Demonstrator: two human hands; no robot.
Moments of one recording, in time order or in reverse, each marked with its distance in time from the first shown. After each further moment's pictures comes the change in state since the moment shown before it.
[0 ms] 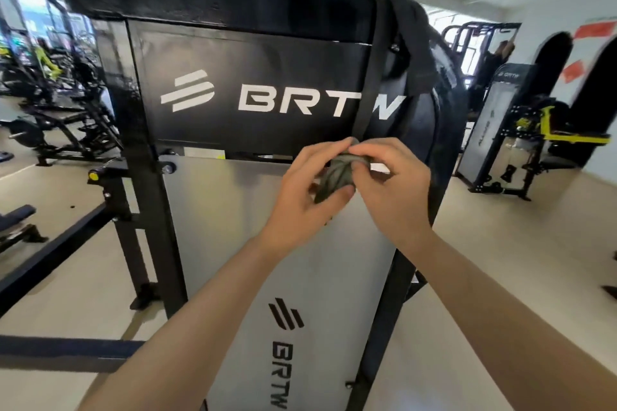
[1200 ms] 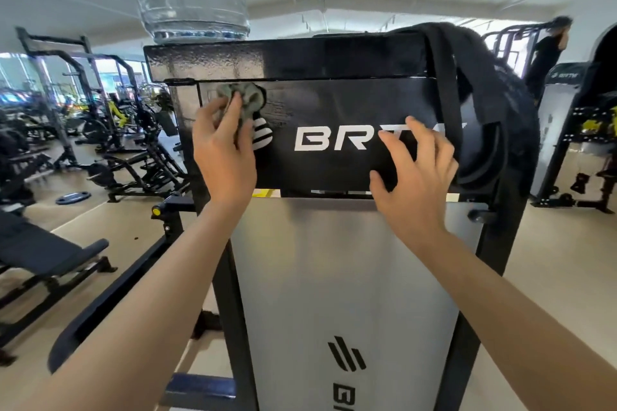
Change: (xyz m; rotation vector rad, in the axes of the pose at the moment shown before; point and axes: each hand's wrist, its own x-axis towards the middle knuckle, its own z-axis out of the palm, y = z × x) left_hand 0.071 -0.050 -0.166 0.791 0.597 0.053; right_hand 0.034 0.014 0.069 -0.626 0.066 -0.051
